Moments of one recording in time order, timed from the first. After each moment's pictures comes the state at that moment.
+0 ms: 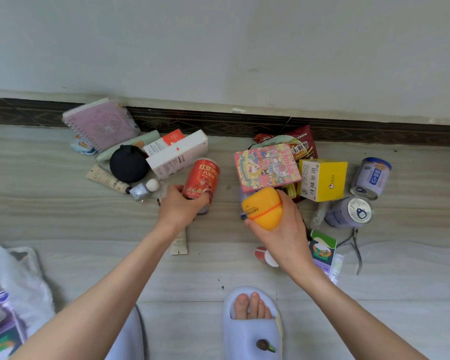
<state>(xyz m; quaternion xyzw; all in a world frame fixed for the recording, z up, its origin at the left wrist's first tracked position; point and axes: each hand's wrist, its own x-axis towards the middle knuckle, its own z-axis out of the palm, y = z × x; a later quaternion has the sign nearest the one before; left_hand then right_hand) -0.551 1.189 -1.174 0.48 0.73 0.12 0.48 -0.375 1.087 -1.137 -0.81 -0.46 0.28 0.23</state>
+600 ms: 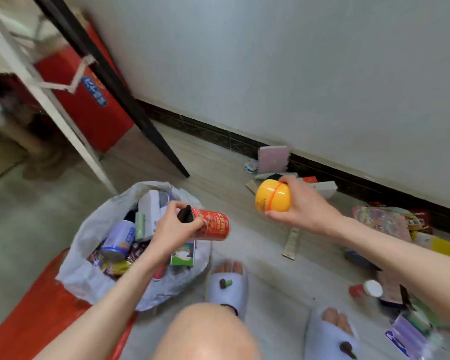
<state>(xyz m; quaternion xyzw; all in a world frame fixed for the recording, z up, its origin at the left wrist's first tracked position) -0.809 1.020 -0.998 0.39 0.81 0.29 0.33 -0.561 1.116 -0.968 -0.51 -0.81 0.28 0.09</state>
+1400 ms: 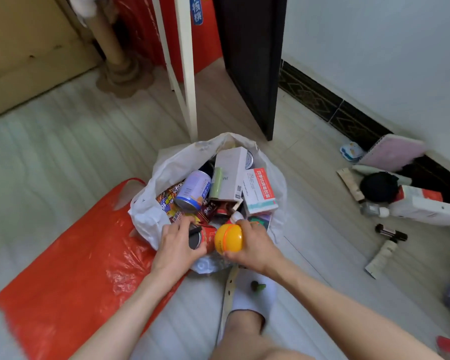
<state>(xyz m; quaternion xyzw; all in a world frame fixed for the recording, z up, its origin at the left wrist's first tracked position) -0.948 0.886 -1.115 0.40 0.87 0.19 0.23 -0.802 1.004 -1.114 -0.39 -0.83 0.39 -0.11</state>
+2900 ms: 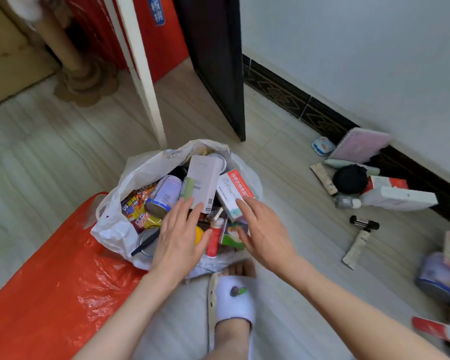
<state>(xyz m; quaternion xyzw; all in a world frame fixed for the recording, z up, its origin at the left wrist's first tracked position) -0.925 0.939 -1.100 0.57 0.80 0.14 0.10 -0.765 1.051 -1.104 -0.32 -0.92 0.18 0.10</state>
